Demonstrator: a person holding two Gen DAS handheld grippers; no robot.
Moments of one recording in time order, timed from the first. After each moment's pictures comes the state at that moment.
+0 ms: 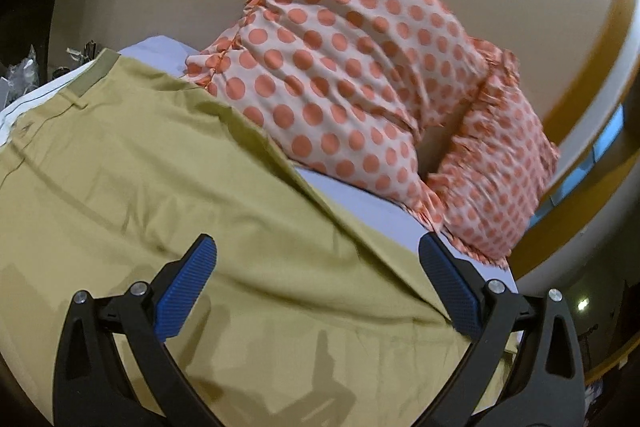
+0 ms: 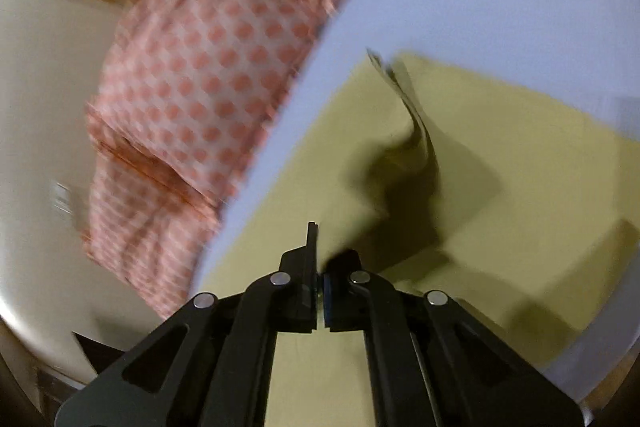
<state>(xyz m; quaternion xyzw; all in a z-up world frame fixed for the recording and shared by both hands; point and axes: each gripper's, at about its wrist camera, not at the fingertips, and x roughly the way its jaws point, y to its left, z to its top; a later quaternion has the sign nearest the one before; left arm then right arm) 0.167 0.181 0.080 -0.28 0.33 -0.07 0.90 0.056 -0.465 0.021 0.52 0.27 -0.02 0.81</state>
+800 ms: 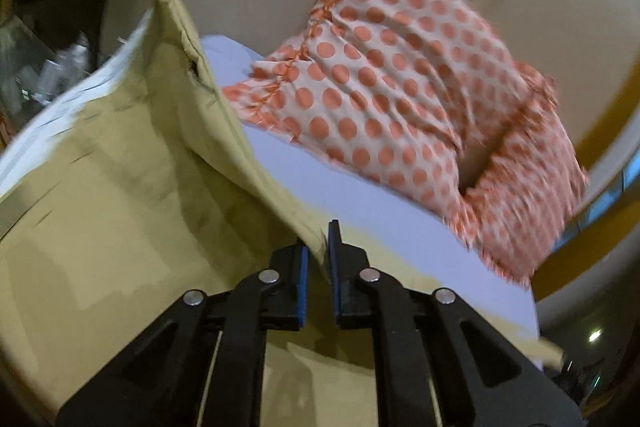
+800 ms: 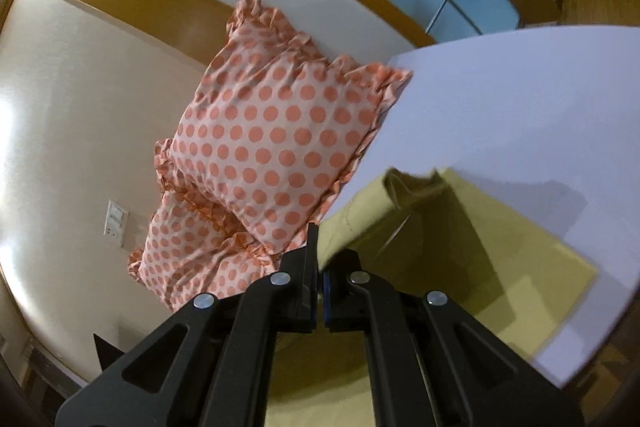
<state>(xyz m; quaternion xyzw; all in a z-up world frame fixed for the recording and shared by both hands) 0.101 0.221 0.086 -0.27 0.33 0.01 0.90 0.014 -0.493 0.078 0.49 0.17 -0.01 0.85</state>
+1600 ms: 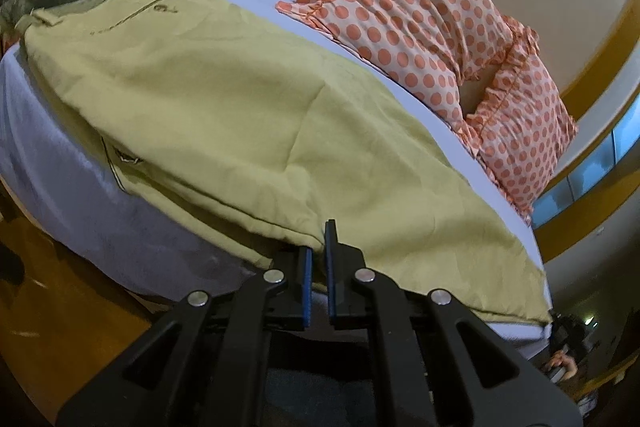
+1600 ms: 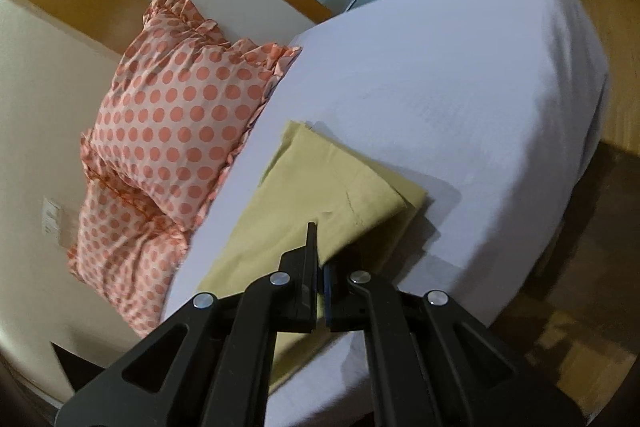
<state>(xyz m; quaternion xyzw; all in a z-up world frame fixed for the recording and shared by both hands) -0.034 0.203 -0.001 -0.28 0.36 -0.01 0.89 -0.035 -0.501 0.013 0.48 0.26 -0.11 0.83</state>
